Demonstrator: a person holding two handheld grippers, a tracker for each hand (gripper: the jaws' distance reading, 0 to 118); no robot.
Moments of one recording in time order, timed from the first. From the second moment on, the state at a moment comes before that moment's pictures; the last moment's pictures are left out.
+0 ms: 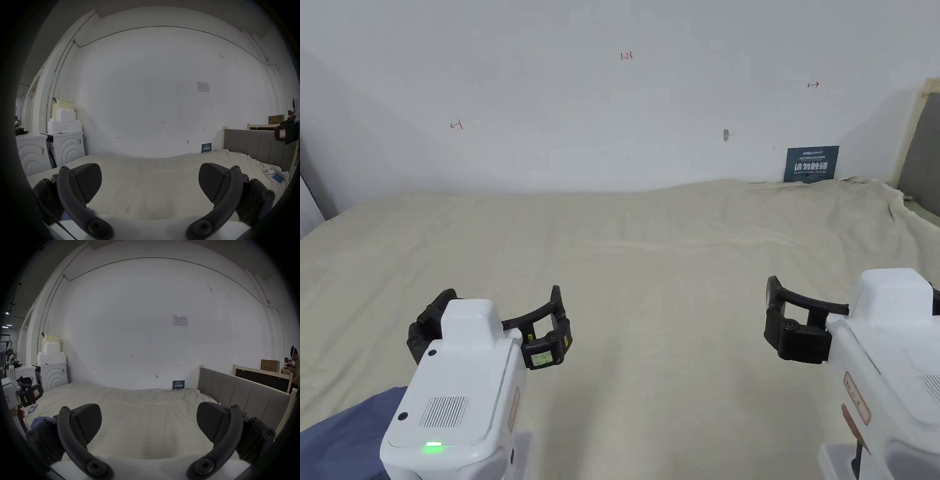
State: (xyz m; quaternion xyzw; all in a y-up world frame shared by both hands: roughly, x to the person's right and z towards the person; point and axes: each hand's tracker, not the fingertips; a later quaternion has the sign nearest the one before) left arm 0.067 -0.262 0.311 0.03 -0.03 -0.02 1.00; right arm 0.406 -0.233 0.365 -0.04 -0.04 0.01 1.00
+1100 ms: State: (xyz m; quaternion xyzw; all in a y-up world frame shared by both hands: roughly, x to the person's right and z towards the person) left arm 0.062 -0.261 0.315 0.03 -0.04 -0.02 1.00; right arm 0.391 -0.222 0.344 -0.25 -0.13 -0.09 0.95
